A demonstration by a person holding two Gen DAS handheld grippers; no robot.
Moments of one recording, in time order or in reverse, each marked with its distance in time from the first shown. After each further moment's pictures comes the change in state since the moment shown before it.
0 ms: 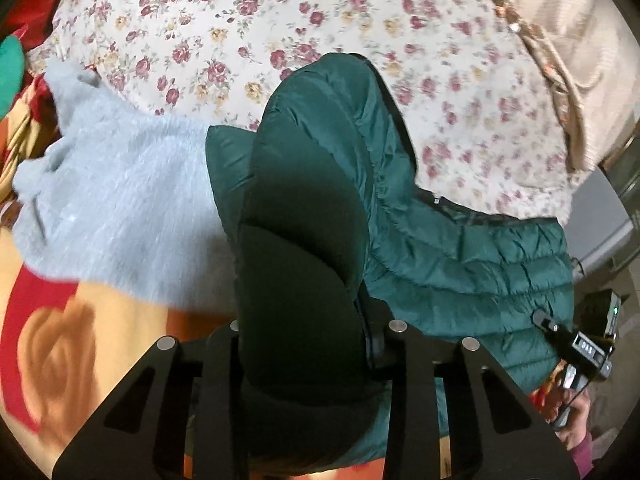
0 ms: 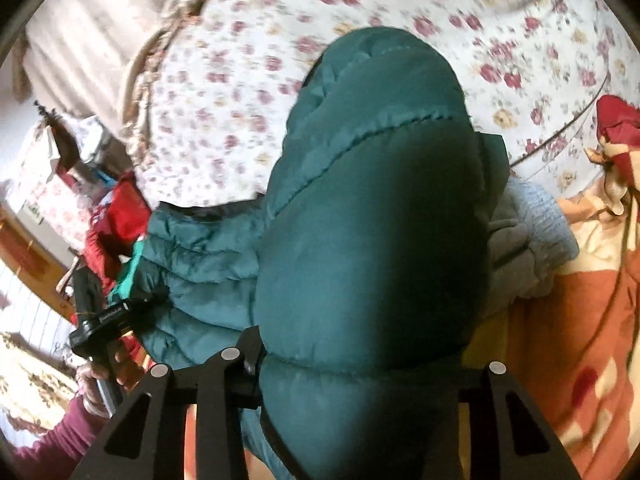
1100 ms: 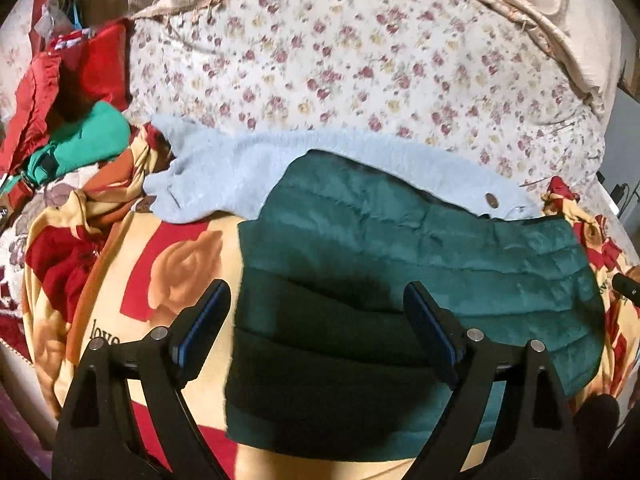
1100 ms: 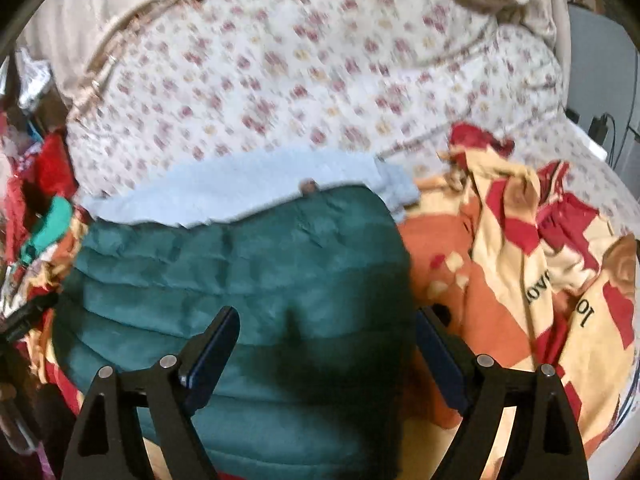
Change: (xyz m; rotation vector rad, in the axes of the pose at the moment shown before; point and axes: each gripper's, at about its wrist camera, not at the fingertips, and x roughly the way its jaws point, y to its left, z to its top) left arm -0.106 -0.046 -0.121 0.207 -0.147 0.349; right arm -0.101 0.099 -0.112 -0.107 -0.090 -0.501
